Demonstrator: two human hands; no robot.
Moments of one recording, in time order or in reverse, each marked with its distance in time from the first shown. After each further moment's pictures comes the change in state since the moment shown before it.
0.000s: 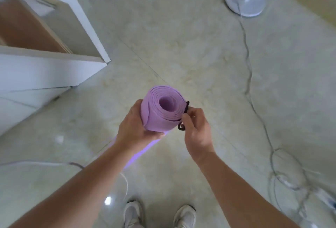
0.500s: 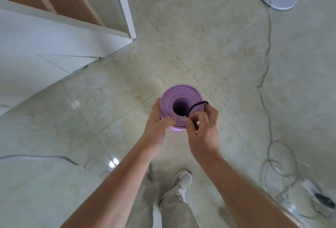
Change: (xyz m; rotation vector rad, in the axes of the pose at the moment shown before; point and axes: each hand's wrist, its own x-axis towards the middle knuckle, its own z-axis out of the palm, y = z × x) left_hand -0.108 0.033 -0.043 -0.908 -0.053 -0.254; right_hand -0.105 -0.040 0.010 -0.458 -0.074 -0.323
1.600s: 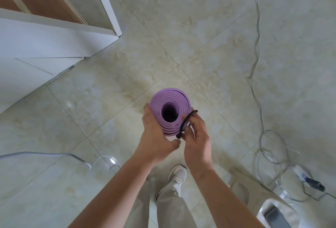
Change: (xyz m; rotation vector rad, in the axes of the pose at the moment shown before) left_hand -0.014 -0.010 0.032 0.652 0.064 -0.032; right_hand -0.020 0.010 -0.014 0.608 0.039 0.353
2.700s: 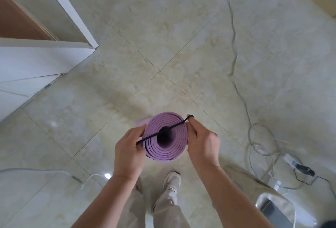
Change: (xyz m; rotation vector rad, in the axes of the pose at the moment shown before) left_hand 0.011 0.001 0.012 0.128 0.223 0.260; right_hand 0.042 -0.005 -0.061 -0.554 0.154 -0.023
